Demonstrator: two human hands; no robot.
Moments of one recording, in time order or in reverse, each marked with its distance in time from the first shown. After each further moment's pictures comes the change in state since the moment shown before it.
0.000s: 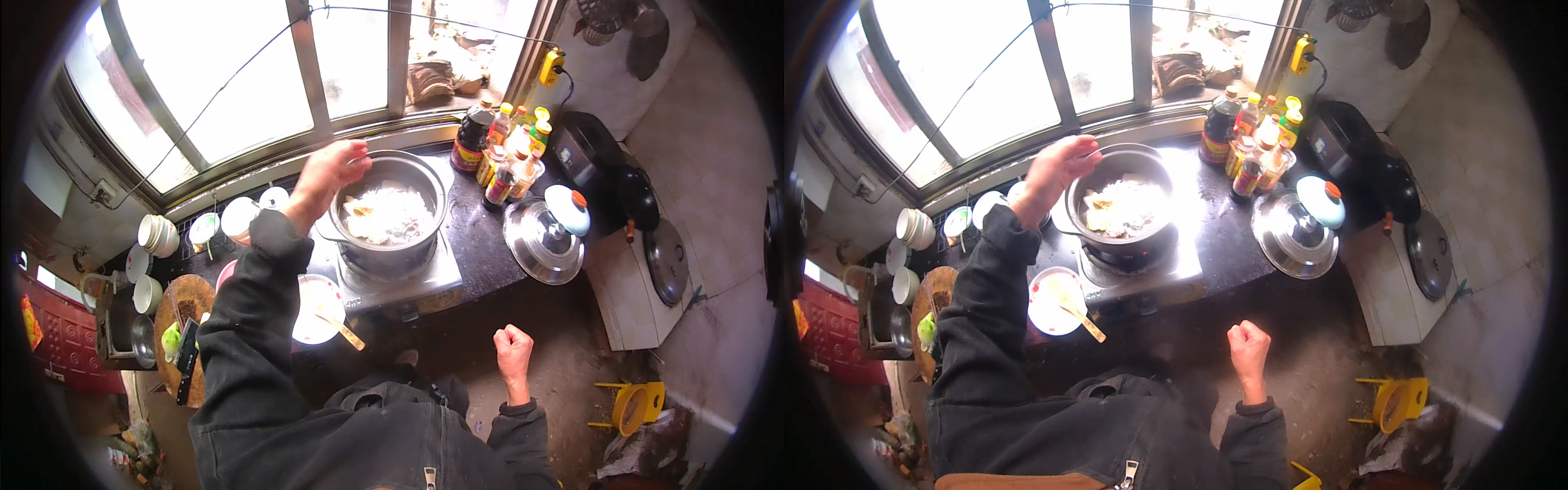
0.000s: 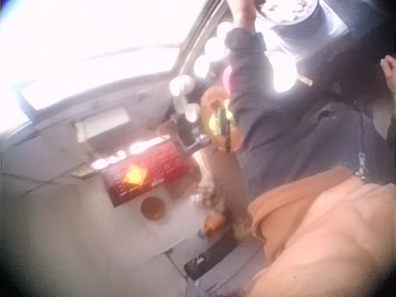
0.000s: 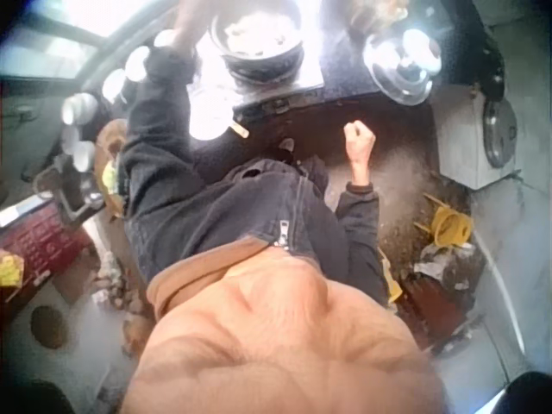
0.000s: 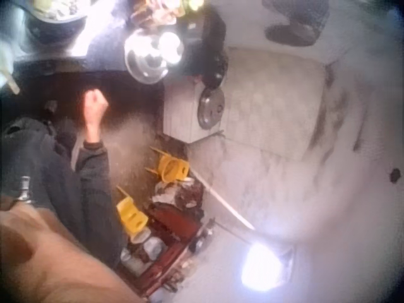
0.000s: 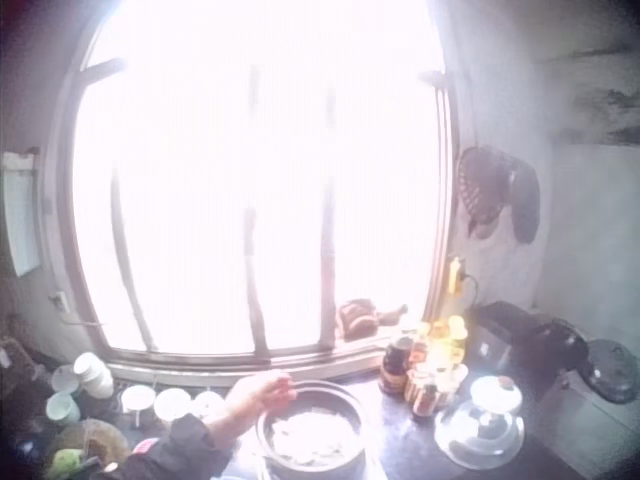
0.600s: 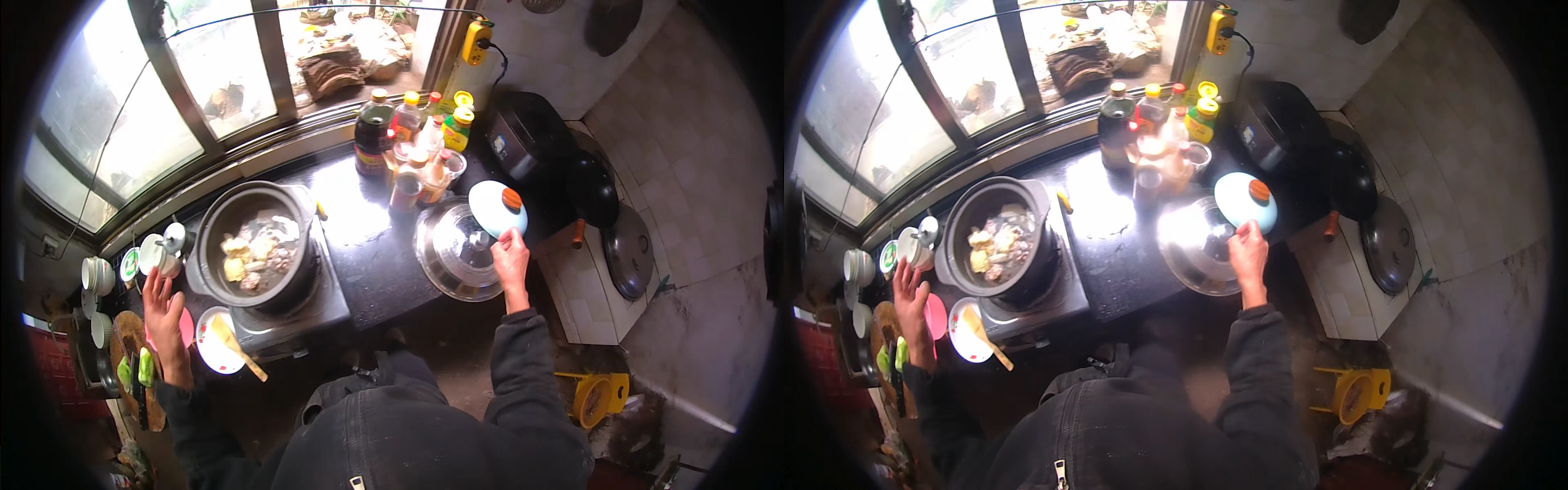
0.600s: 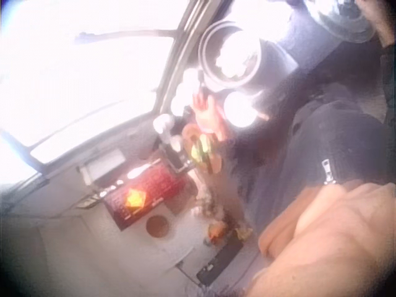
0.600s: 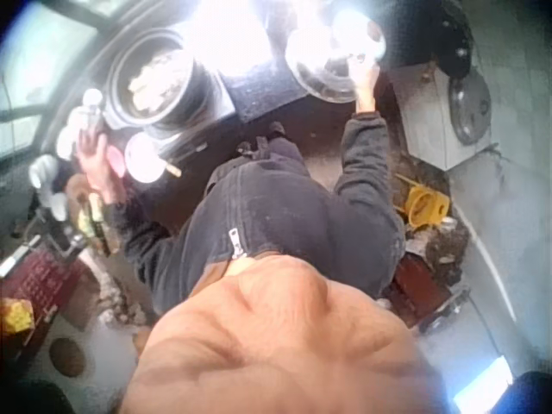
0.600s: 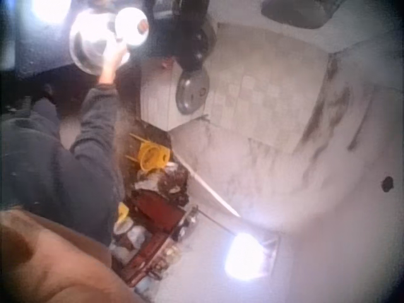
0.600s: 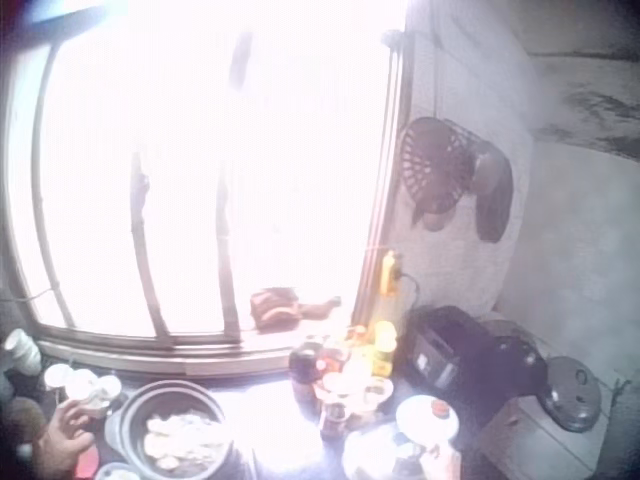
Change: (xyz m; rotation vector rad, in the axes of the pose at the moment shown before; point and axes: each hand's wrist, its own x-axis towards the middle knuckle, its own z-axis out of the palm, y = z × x) left_hand -0.113 -0.049 0.005 0.431 0.665 0.253; right_hand 0.321 0.107 -0.118 -0.268 0.162 -0.082
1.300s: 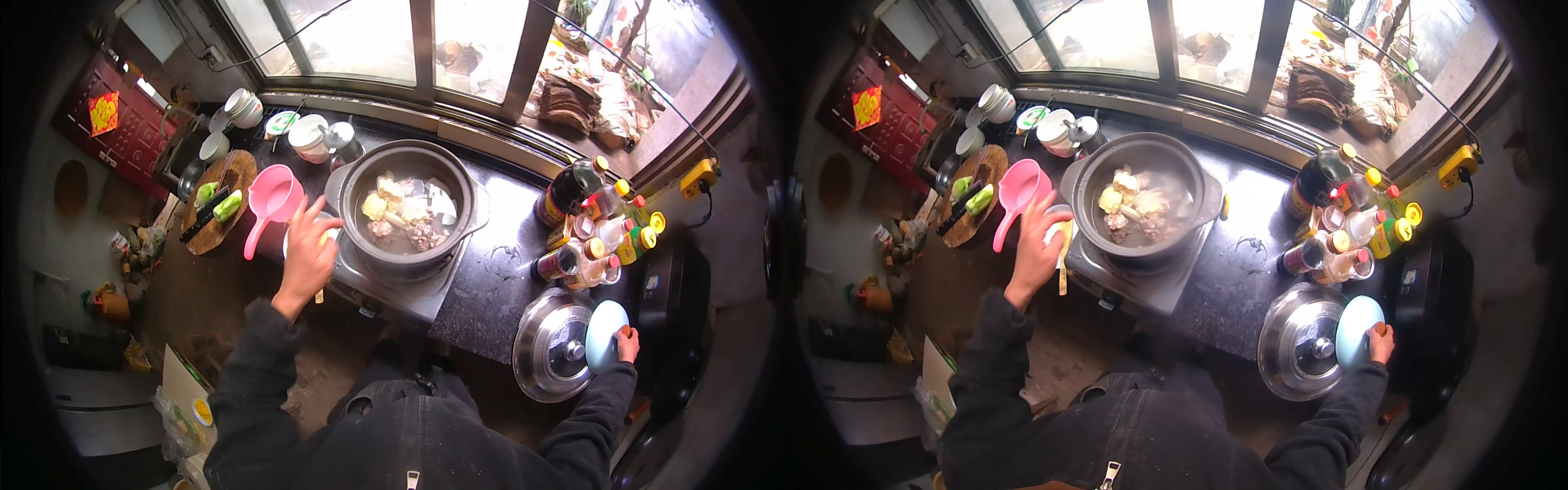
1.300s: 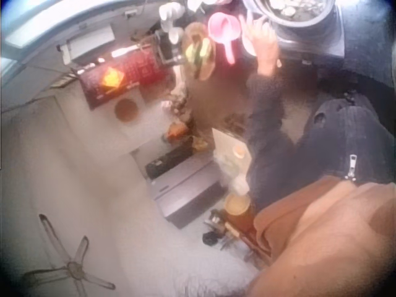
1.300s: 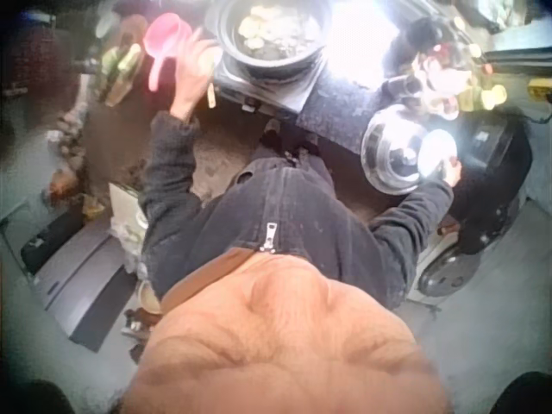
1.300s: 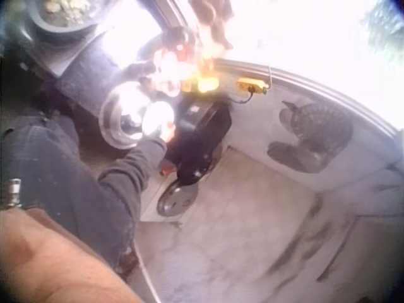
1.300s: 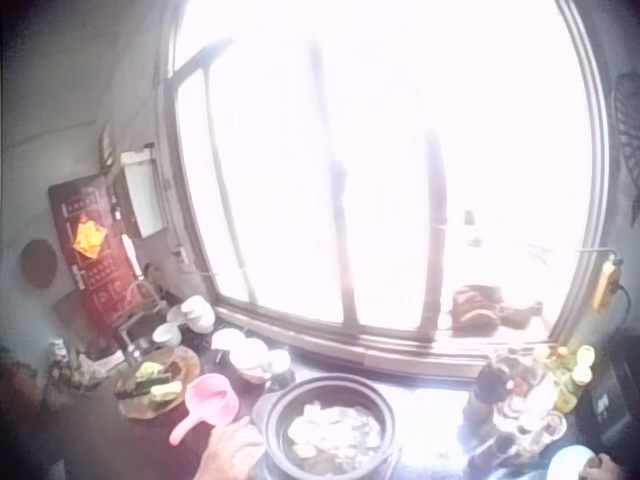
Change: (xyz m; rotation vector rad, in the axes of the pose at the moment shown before) left_hand -0.080 0.018 0.076 0.863 0.119 0.088; right_hand 0.221 0.166 0.054 -0.491 -0.434 0.209
